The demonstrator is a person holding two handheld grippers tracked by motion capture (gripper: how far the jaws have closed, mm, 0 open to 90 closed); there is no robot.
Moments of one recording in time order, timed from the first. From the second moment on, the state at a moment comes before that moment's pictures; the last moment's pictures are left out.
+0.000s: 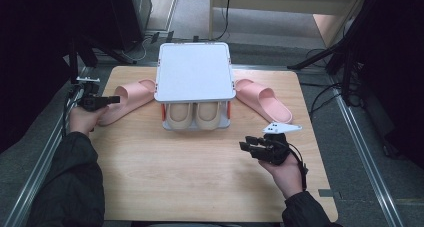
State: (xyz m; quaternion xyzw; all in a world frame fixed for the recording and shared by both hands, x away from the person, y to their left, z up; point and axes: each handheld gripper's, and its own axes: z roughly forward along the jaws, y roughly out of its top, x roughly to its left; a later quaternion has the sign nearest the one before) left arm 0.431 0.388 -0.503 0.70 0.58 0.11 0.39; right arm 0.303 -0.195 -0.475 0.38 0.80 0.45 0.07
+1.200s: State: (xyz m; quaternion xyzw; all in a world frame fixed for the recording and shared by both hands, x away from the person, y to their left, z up) left arm 0.420 0.334 -0.513 0.72 0.58 0.06 0.37; right arm 0.307 -0.193 -0.475 0.38 0.81 0.45 0.07
